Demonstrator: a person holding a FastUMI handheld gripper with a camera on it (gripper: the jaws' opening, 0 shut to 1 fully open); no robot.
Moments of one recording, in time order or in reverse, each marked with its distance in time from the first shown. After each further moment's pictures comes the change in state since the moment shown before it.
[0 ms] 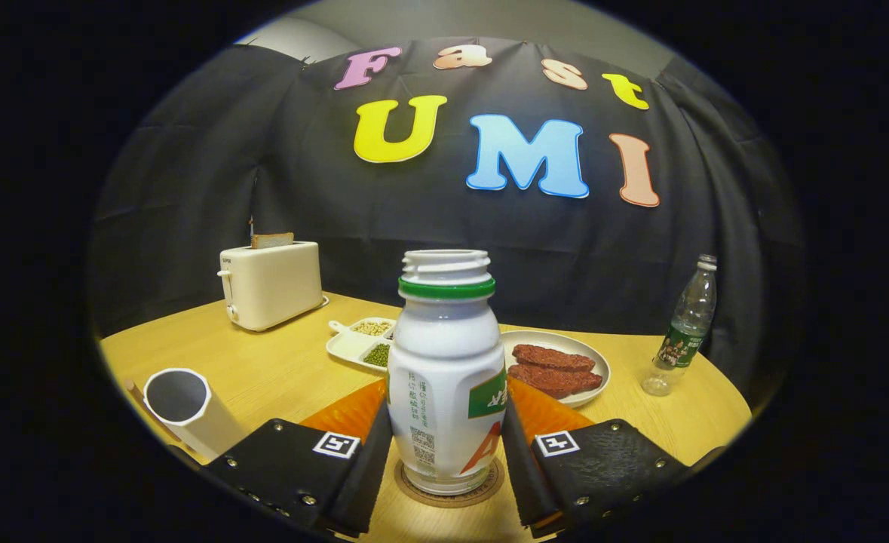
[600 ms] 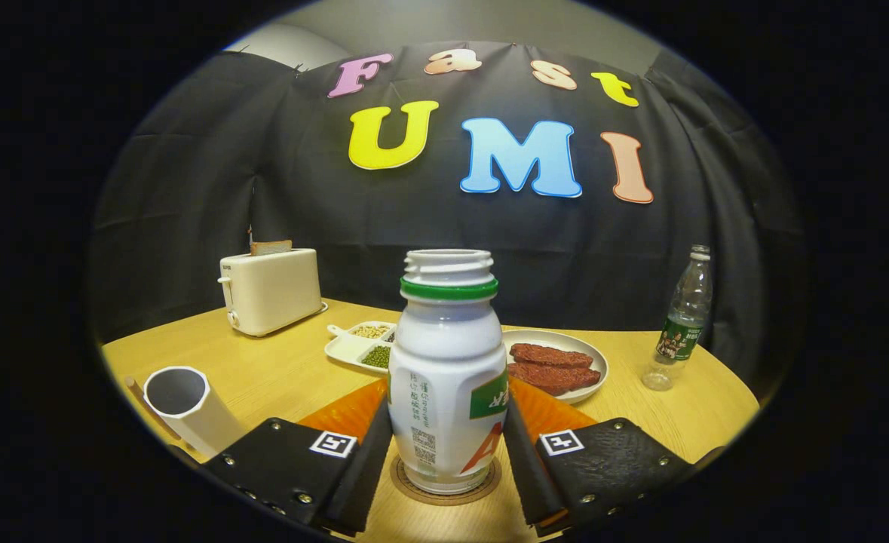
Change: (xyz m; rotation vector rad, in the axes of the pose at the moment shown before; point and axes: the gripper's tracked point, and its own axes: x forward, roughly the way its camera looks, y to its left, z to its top) arm -0.005 -0.006 -0.002 0.024 -0.038 0.003
